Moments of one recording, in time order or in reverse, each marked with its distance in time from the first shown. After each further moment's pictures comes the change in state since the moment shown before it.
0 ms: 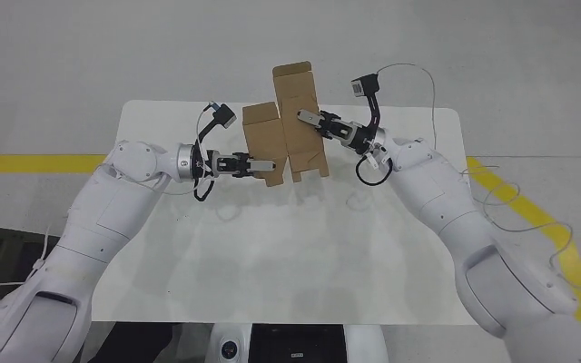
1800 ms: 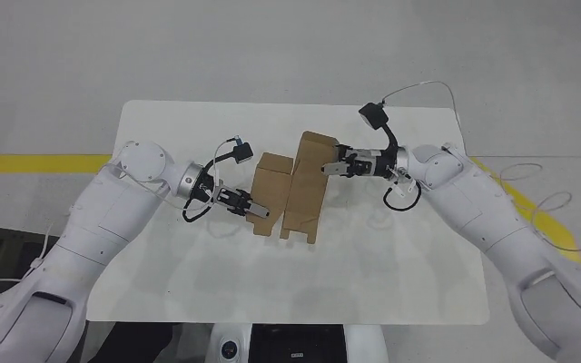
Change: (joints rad) left arm -0.021 0.032 0.085 -0.051 0.014 0.156 -0.311; right arm -0.046 0.295 -0.136 -0.369 -0.164 0.000 0.000
